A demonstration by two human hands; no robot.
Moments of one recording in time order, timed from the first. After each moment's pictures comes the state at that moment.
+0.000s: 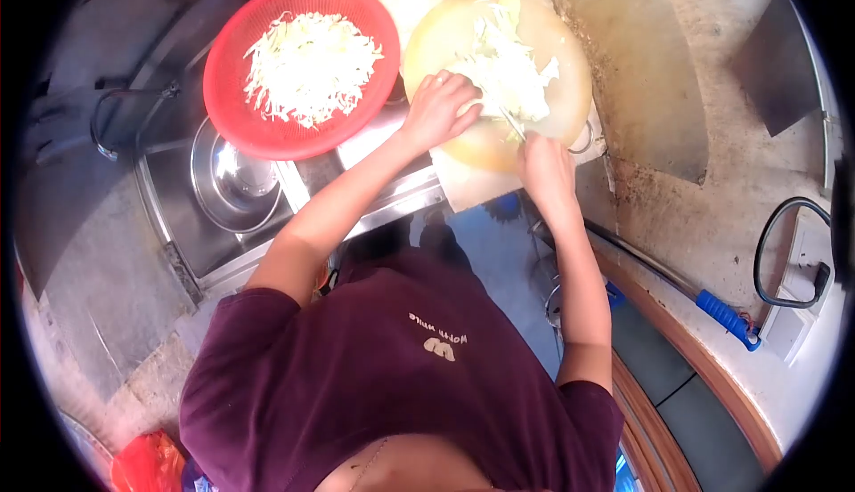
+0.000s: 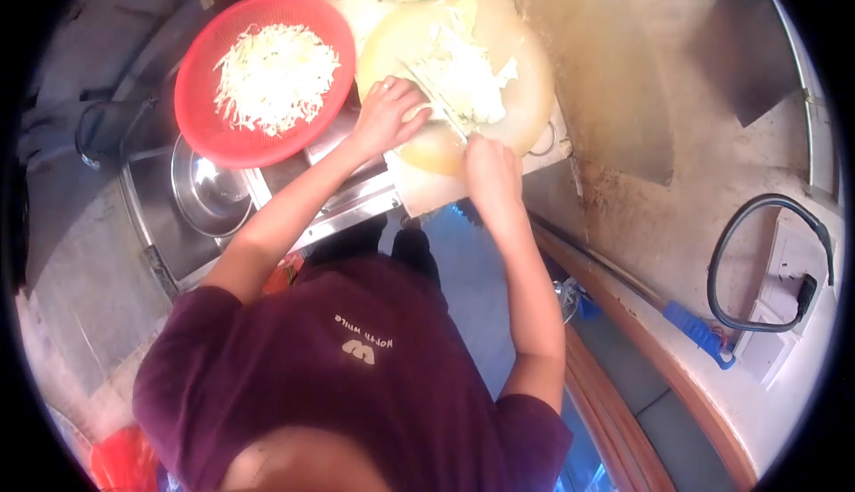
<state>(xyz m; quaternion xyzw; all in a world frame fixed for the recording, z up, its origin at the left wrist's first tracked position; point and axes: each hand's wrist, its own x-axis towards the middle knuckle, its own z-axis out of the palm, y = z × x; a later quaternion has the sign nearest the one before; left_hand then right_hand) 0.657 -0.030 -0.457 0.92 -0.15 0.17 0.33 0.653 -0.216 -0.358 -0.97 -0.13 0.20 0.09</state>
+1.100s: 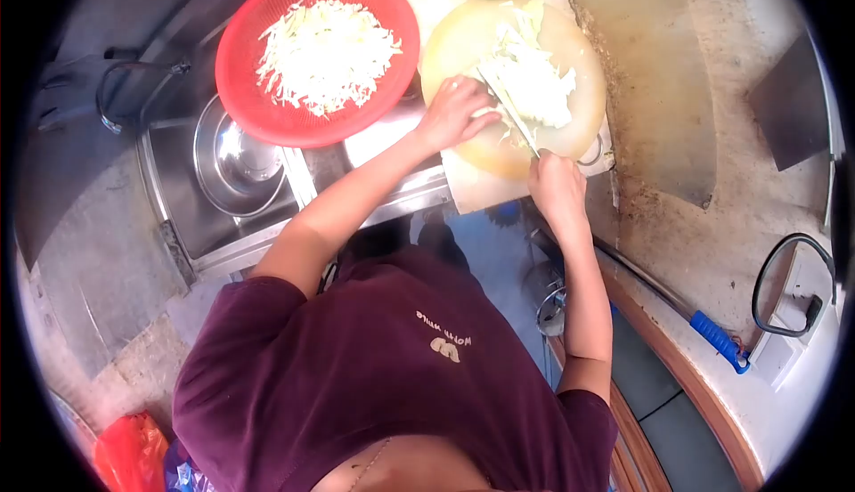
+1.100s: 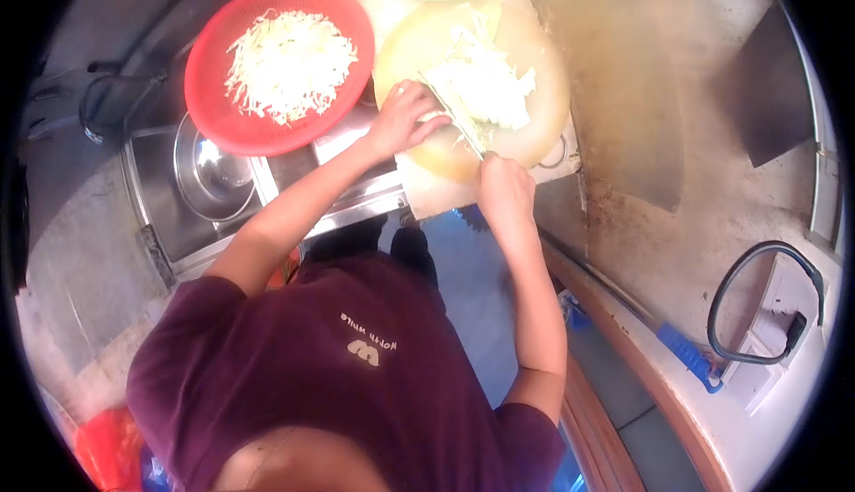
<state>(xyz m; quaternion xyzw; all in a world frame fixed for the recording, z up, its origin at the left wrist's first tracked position) 0.656 -0.029 -0.474 0.89 -0.16 0.19 0.37 0.651 -0.215 -0.366 -0.97 -0.13 0.21 0.08</state>
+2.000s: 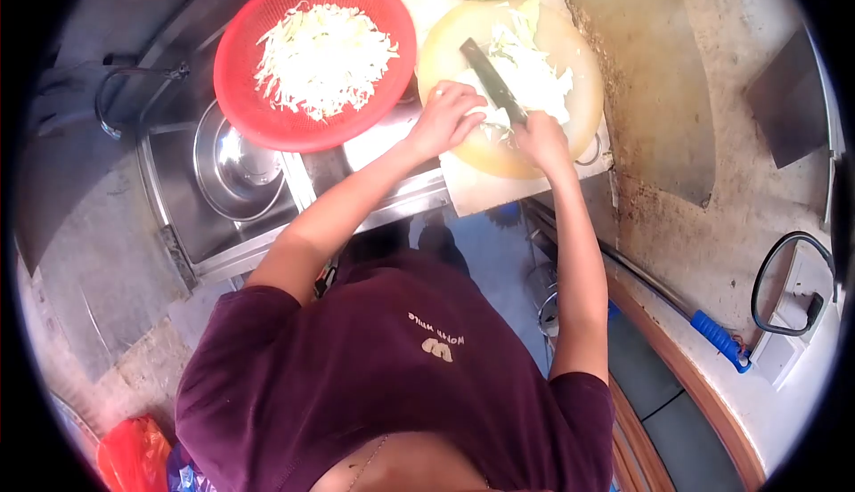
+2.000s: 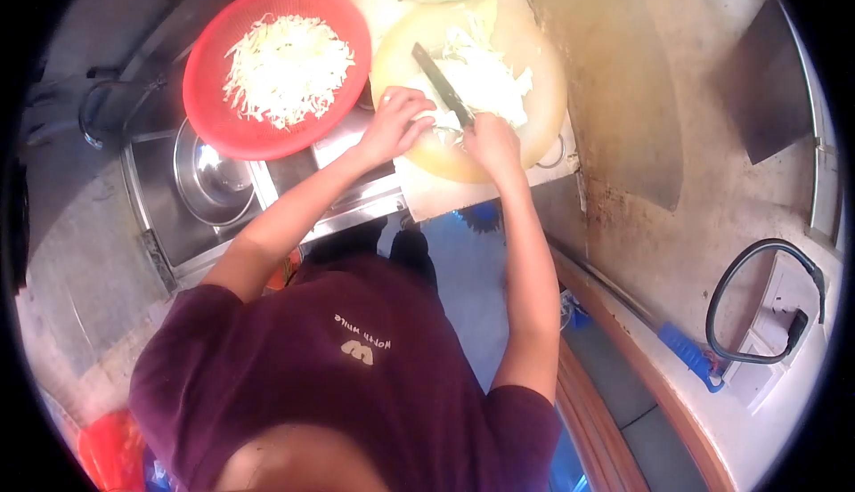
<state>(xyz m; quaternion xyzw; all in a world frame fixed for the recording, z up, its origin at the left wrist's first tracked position) 0.645 -0.025 -0.477 0.88 -0.14 0.18 0.42 0.700 -0.204 -0.405 -0.94 -0.13 0.25 0.17</state>
